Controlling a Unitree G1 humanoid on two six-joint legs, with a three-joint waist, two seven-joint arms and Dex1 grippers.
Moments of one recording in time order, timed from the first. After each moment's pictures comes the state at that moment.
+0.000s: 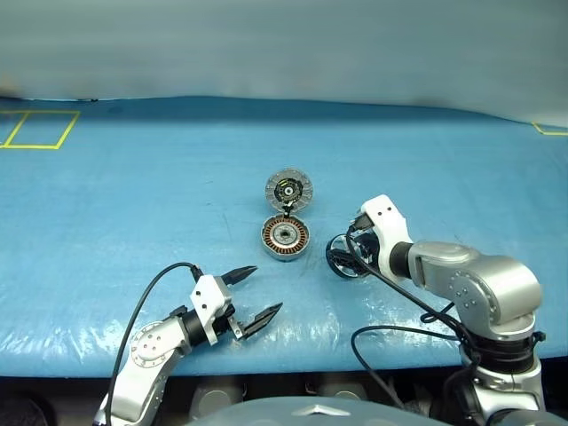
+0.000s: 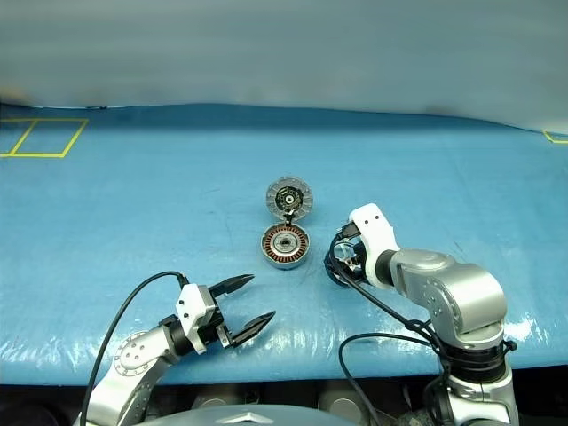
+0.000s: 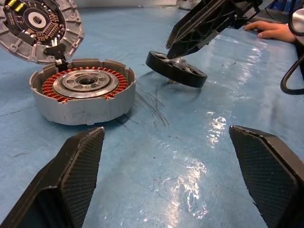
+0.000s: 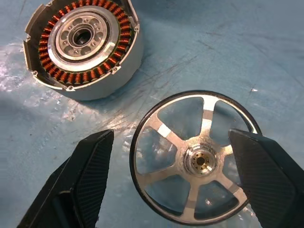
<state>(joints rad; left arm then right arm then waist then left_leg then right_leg) 0.29 0.40 -0.21 -0.27 -0.25 -0.05 -0.76 -0.29 -0.42 -0.09 -0.67 0.45 1.60 0.35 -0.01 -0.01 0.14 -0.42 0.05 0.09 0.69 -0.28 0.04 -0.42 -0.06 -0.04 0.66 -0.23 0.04</state>
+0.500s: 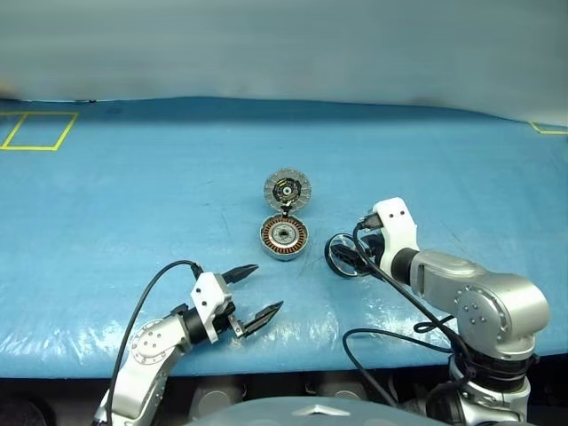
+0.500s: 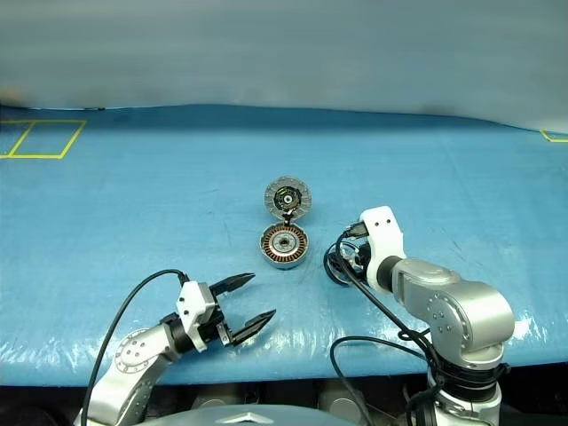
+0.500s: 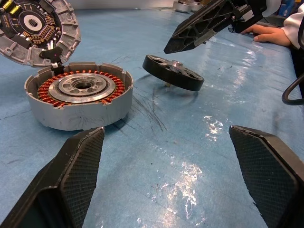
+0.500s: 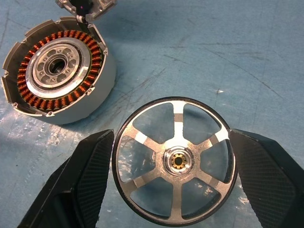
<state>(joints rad) 0.27 0.40 -0.21 -0.27 -0.27 -0.03 -0.77 -0.25 -0.32 -0.19 -0.71 0.51 1.60 0.18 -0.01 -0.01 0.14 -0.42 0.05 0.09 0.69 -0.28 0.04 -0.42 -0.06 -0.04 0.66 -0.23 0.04</state>
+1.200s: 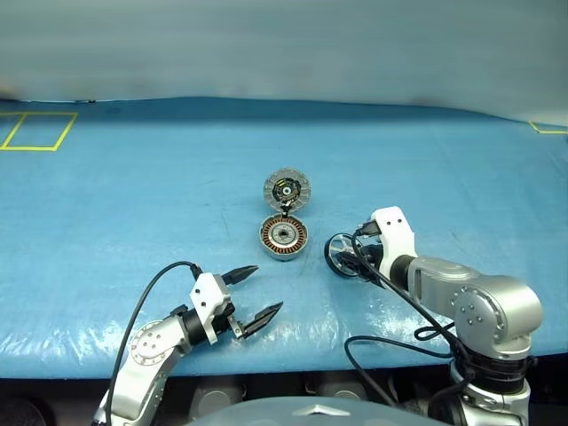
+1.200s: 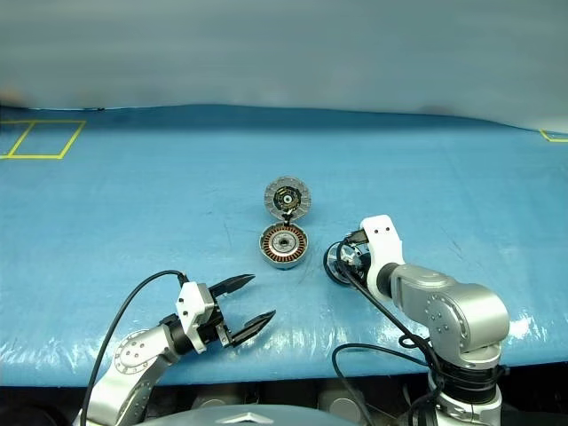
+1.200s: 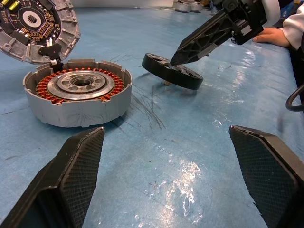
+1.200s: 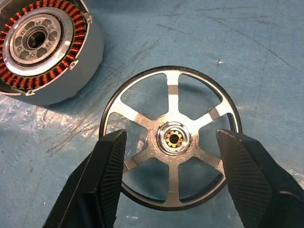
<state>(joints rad) 0.28 0.40 -0.21 -0.27 -0.28 -0.03 -0.77 -0.22 -0.32 -0.16 -0.65 0.51 1.60 0.16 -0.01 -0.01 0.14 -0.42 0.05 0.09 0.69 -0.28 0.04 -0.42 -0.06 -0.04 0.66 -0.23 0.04</state>
